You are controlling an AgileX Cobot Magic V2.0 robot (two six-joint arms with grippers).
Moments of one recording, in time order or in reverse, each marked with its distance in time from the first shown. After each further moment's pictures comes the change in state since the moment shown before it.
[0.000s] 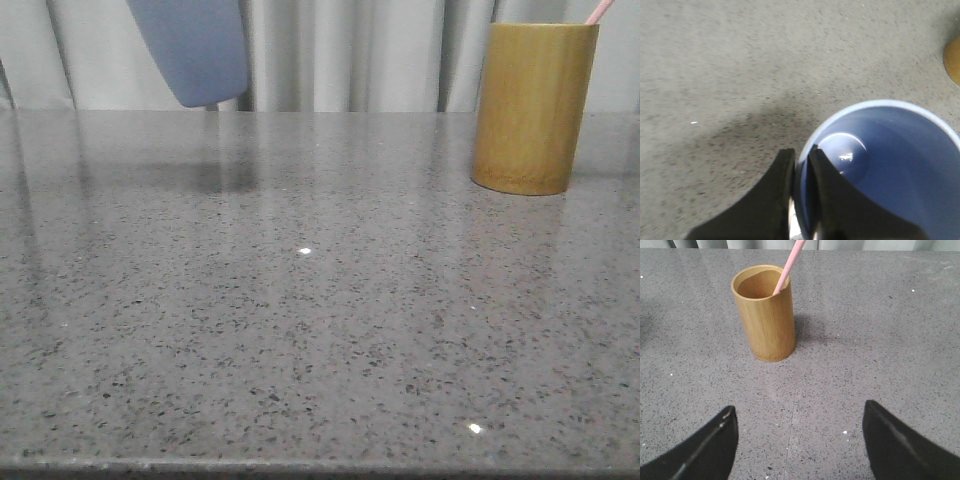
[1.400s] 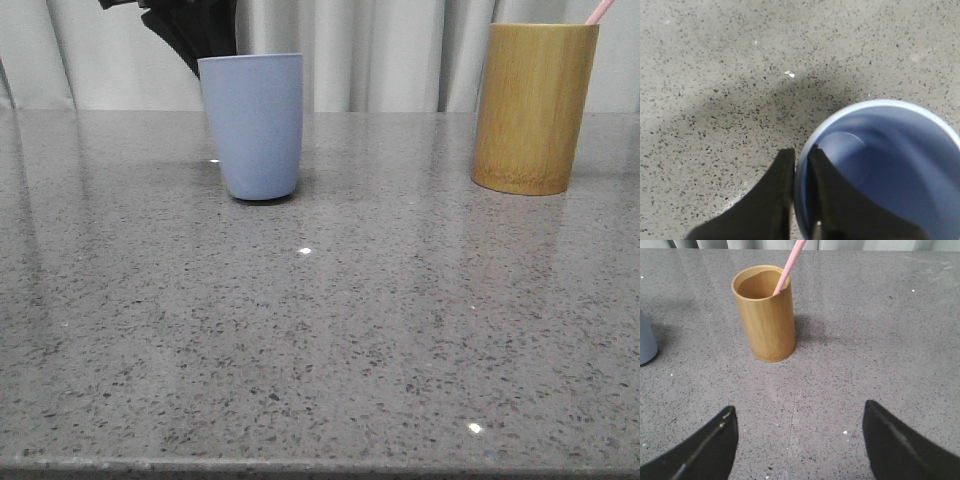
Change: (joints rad) left arm -0.140 0.222 -0.145 0.123 0.089 -0.052; right arm 0.000 0.000 0.000 0.000 0.000 0.000
